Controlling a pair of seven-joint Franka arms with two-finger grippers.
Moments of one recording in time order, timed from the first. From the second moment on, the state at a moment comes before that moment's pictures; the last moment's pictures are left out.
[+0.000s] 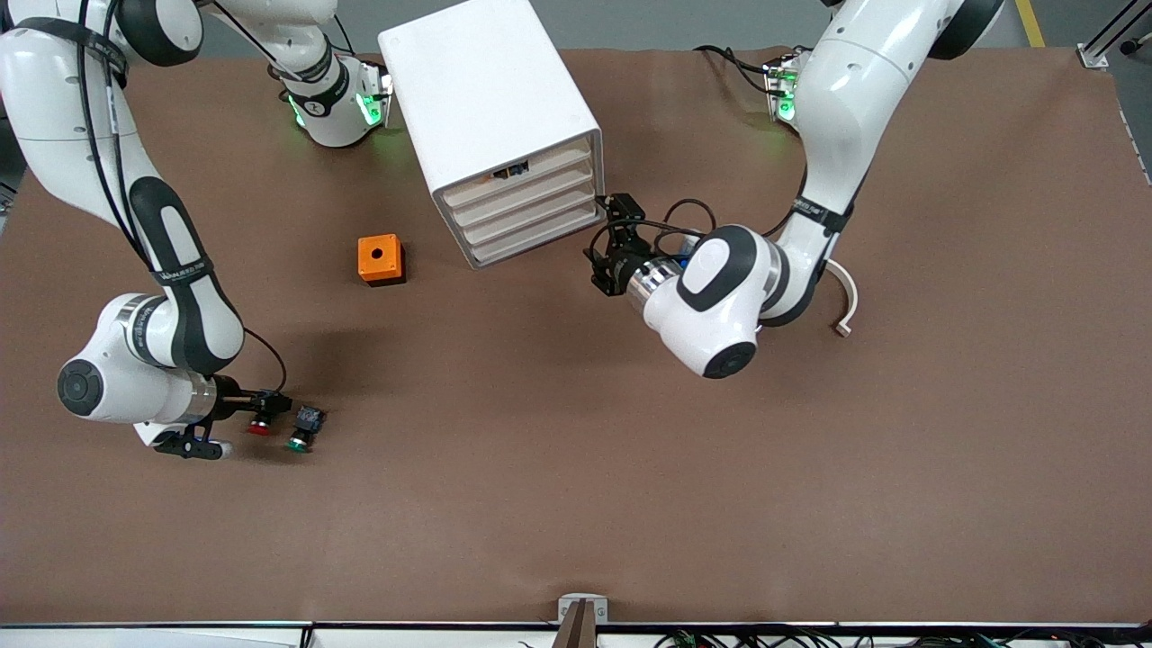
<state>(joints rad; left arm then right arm) -0.46 0.74 -0.15 -1.39 -0.88 1.44 -2.05 -0.18 0.72 0.07 -1.66 0.08 2.20 -0.03</state>
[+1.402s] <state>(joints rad) -0.57 0.97 -0.21 -1.39 -1.00 1.34 -2.29 -0.15 0.56 0.09 -1.56 0.08 1.95 0.01</state>
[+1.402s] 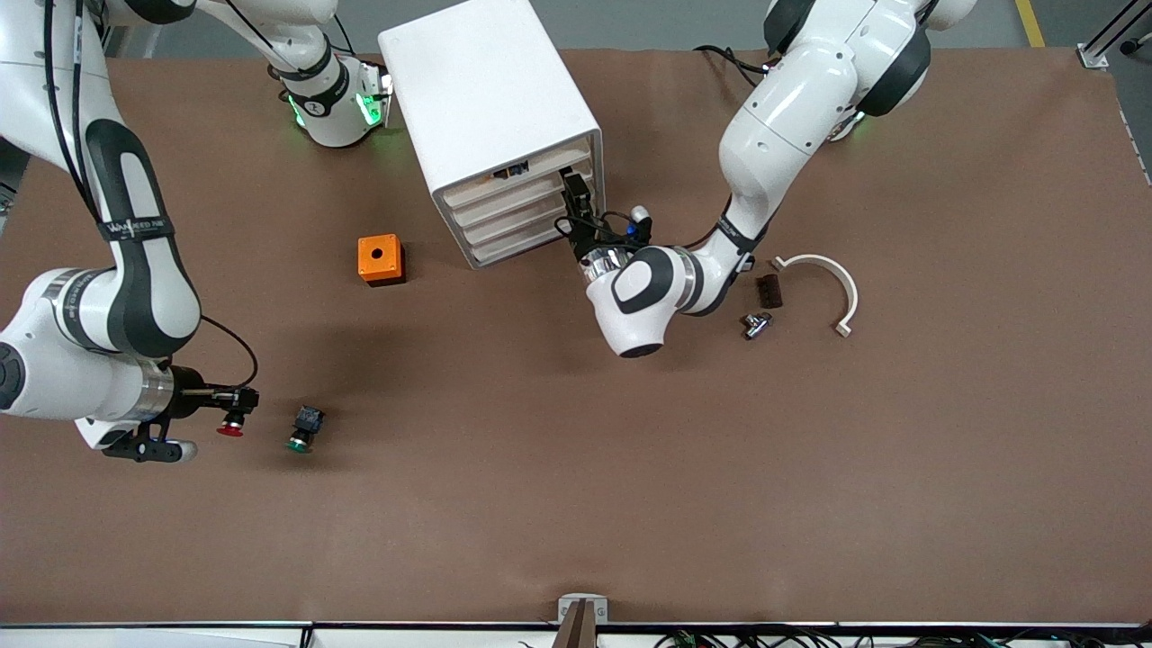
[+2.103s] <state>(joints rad) -0.57 0.97 -0.20 -1.38 -1.02 1.34 -2.31 -0.01 0.42 0.10 -1.56 0.08 1.74 0.47</state>
